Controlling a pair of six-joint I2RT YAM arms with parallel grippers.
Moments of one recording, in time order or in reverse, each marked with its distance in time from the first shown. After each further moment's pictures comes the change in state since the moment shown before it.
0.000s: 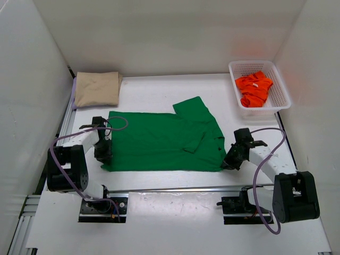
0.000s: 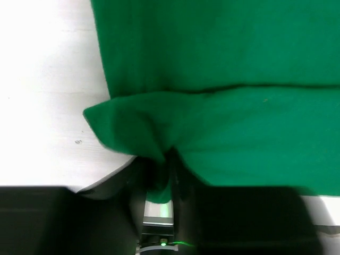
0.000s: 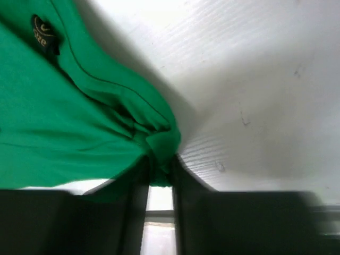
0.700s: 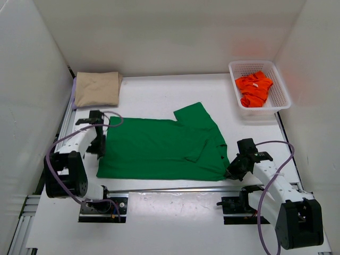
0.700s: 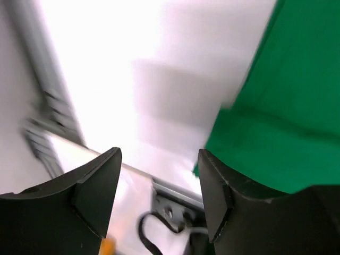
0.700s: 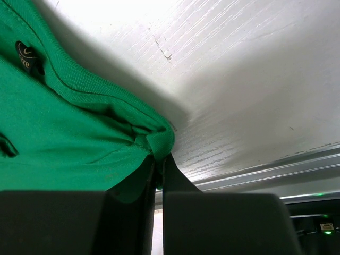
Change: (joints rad) left arm -0.002 -0.067 0.061 -0.148 -0.338 0.006; right arm 0.002 -0.259 -0.122 -0.157 0.047 0.153
